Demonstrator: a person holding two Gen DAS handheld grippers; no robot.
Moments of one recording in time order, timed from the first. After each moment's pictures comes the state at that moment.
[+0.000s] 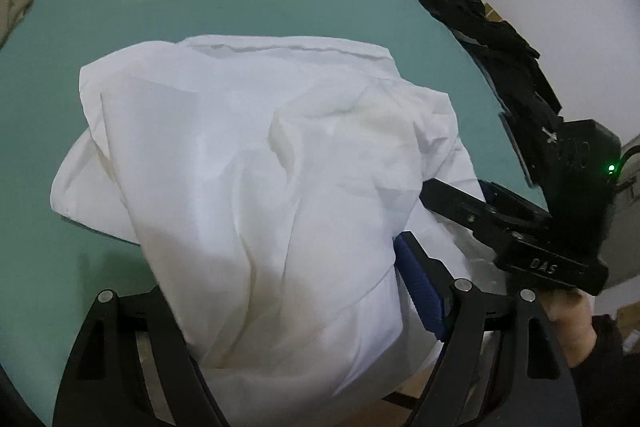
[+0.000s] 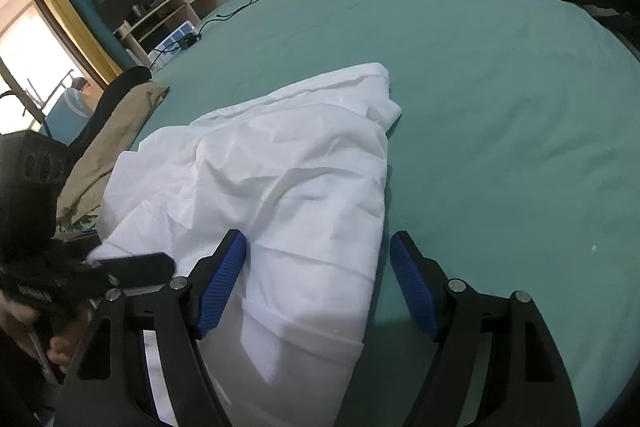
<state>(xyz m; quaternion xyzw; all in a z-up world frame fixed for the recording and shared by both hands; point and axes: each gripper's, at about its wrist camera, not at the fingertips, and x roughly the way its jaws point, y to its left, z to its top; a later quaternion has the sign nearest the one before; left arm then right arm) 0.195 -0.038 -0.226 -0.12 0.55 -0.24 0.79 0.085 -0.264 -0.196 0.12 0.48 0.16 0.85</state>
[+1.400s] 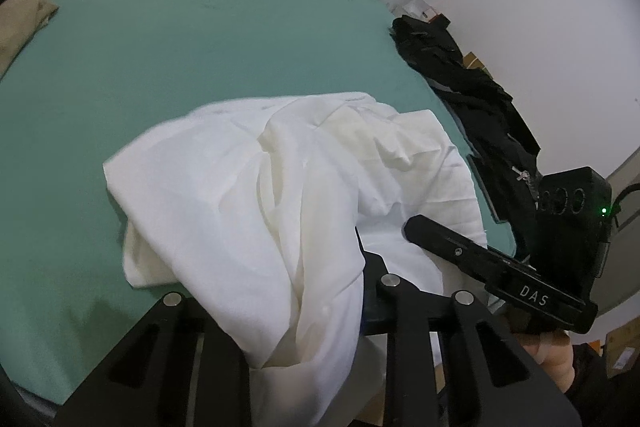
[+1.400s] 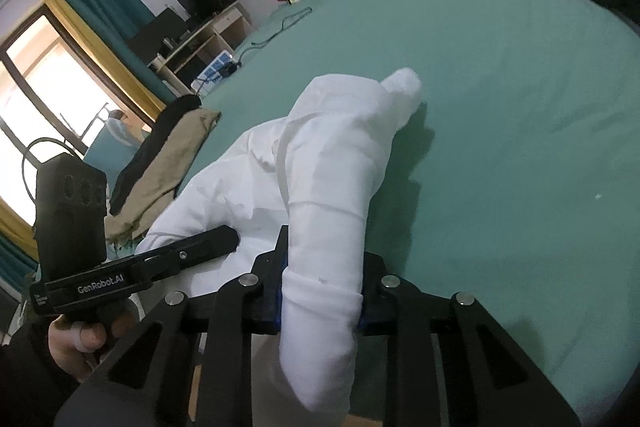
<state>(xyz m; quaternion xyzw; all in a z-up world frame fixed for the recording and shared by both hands) 0.161 -0.042 -0.190 -0.17 0.47 -0.24 0.83 0.053 -0.261 -0.164 0.19 0.44 0.21 0.85</state>
